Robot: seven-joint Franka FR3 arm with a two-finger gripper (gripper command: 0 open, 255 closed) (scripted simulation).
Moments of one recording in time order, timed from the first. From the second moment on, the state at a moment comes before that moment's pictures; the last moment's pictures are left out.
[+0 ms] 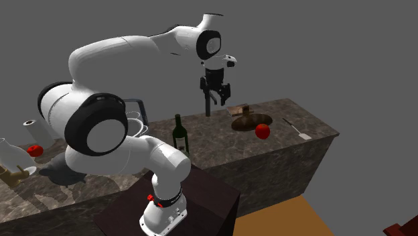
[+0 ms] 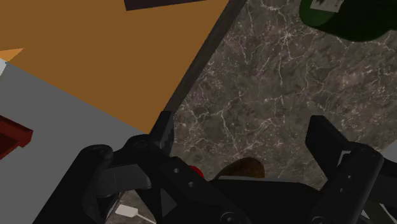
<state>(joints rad) -0.01 -0.78 -0.07 -2.35 -0.05 1.61 0.06</state>
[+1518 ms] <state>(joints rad) 0.14 -0.65 0.33 -2.60 0.27 1.96 0.53</state>
